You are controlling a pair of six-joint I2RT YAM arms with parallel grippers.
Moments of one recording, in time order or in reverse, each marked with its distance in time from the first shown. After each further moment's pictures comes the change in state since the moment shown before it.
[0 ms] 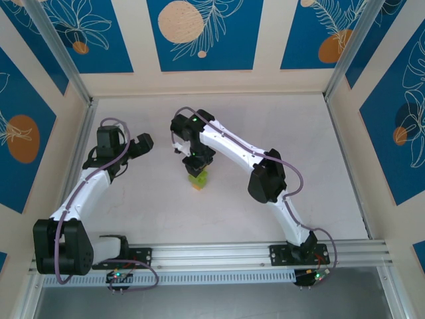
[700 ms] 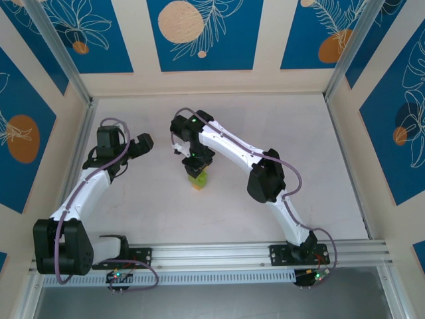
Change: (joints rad) left arm 0.000 0.000 0.000 0.000 0.000 0.000; right arm 0.000 0.008 0.000 0.001 -0.019 0.000
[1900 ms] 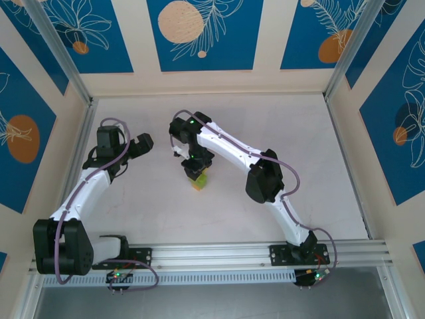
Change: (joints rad) left arm 0.000 0.000 0.000 0.000 0.000 0.000; right arm 0.011 0.020 0.008 -0.023 -0.008 0.013
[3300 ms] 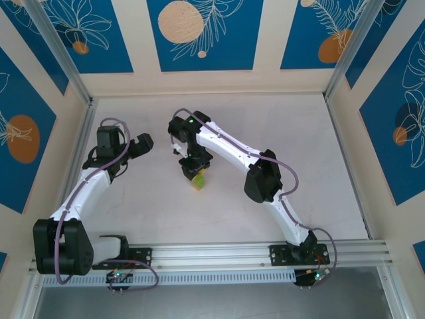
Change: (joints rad) left arm 0.000 0.000 0.000 0.000 0.000 0.000; right arm 0.000 0.020 0.045 -0.010 -0.049 0.124
